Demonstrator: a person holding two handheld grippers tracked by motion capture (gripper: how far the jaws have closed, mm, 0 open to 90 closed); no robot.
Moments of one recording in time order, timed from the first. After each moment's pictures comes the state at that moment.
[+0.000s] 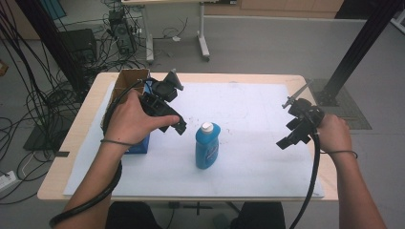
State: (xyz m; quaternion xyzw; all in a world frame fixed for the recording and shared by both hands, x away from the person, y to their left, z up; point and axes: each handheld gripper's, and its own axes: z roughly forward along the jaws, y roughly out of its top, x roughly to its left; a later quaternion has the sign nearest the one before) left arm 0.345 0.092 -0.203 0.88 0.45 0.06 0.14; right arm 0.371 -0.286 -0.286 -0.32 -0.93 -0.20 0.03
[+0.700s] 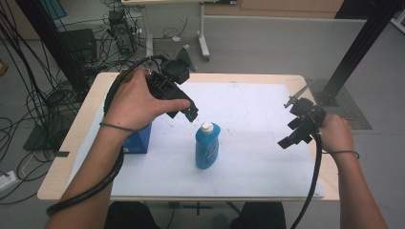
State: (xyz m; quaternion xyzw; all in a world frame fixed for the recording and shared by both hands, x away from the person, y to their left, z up) left arm 0.338 0.065 -0.153 0.90 0.41 0.07 0.15; right arm 0.370 -0.289 -0.284 -0.32 -0.93 -0.20 0.03
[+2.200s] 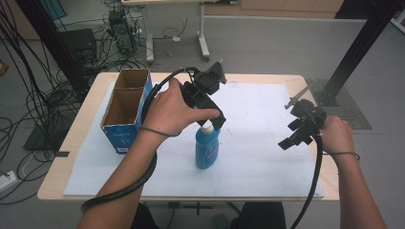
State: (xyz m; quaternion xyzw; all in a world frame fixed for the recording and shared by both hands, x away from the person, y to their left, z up) left arm 0.348 0.009 -0.192 0.91 0.38 0.05 0.14; right arm 0.369 -0.291 -0.287 -0.32 -0.93 -0.20 0.03
